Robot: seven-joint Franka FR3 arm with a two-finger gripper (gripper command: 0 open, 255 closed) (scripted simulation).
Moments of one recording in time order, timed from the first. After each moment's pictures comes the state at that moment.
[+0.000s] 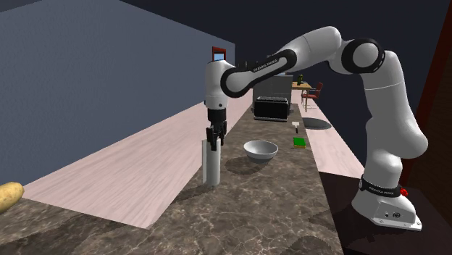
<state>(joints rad) 0.15 0.35 0.09 -1.65 0.03 1.99 0.25</state>
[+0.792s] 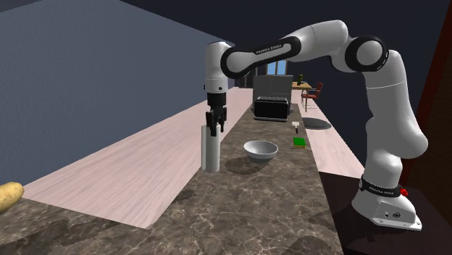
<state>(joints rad) 0.15 0.32 0.09 -1.53 0.03 1.84 0.26</state>
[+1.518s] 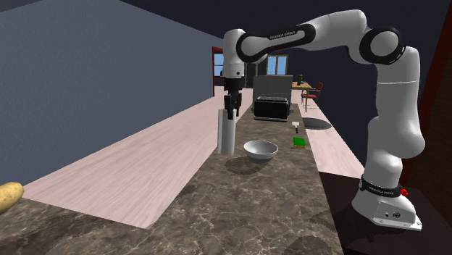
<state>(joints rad) 0.06 0.14 0.04 -1.65 0.05 1.77 0.12</state>
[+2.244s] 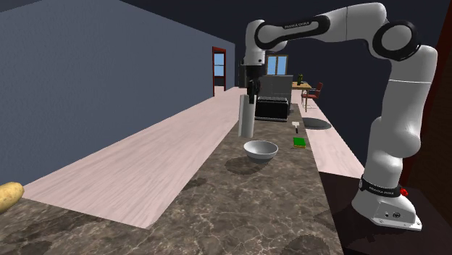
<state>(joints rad) -0.06 -0.03 -0.06 -1.74 0.05 1.68 -0.10</state>
